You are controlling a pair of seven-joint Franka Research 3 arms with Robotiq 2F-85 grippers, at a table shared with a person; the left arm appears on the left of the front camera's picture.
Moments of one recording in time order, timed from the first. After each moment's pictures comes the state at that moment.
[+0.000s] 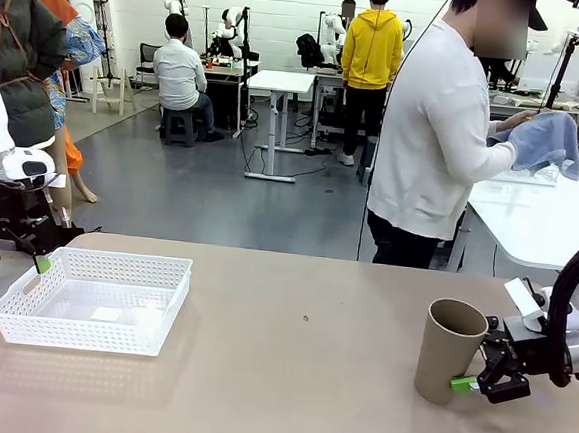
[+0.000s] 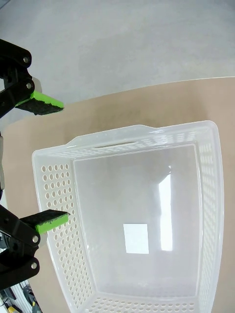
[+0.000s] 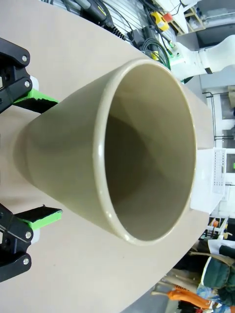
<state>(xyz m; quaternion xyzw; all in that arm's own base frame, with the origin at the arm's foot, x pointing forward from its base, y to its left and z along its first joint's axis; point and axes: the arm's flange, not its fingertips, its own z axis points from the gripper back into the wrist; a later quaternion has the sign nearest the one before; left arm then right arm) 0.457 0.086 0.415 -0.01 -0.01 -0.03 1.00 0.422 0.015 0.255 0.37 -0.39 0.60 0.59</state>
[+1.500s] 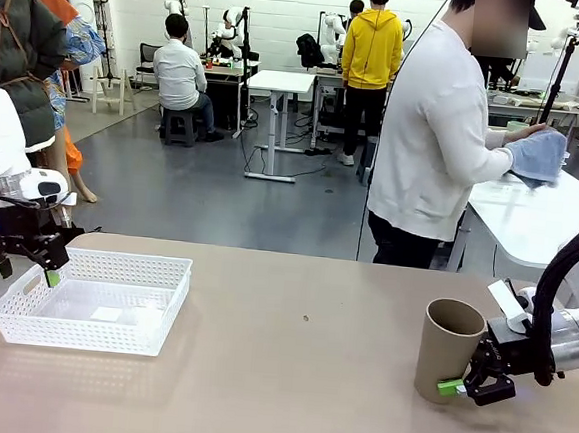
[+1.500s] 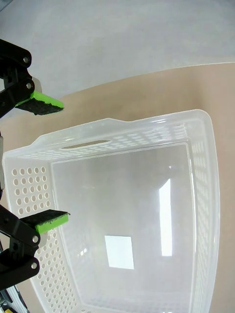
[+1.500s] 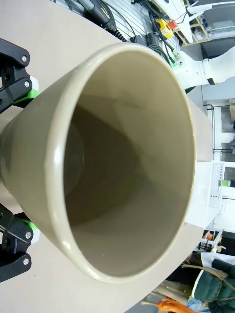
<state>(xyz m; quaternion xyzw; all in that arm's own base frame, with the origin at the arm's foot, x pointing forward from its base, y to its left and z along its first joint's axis) 0.477 0.085 0.374 -0.01 0.00 -0.04 1.00 0.426 0.035 0.248 0.38 -0.38 0.62 0.57</state>
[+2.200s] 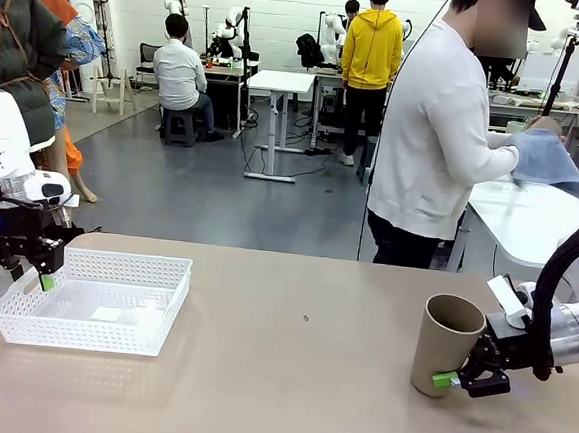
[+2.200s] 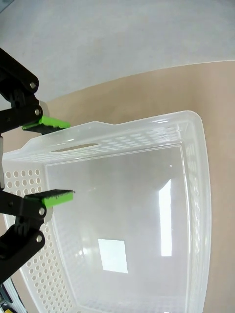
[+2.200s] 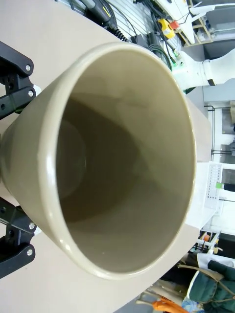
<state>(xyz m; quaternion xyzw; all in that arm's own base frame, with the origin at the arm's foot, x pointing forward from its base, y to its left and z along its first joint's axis) 0.486 0.087 0.368 0.00 0.00 -0.04 1.00 0.430 0.039 0.256 0.38 -0.39 0.63 0.56</state>
